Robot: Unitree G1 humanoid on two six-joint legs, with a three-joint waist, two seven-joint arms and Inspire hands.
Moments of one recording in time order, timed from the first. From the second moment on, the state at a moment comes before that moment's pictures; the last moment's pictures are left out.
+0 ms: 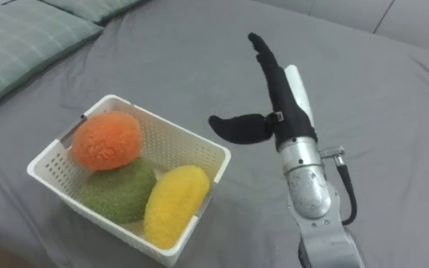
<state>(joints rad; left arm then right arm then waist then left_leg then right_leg) 0.18 0.18 0.18 1.03 0.29 0.11 0.28 0.01 -0.24 0.09 -0.17 -0.18 0.08 -0.11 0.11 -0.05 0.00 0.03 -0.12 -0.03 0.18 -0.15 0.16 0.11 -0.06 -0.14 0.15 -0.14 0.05</state>
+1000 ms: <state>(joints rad) 0.22 0.18 0.14 1.03 0.19 0.05 0.30 0.25 -0.22 -0.24 0.54 0.68 -0.03 -0.43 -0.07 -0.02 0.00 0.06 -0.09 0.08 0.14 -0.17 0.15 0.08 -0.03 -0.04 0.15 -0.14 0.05</state>
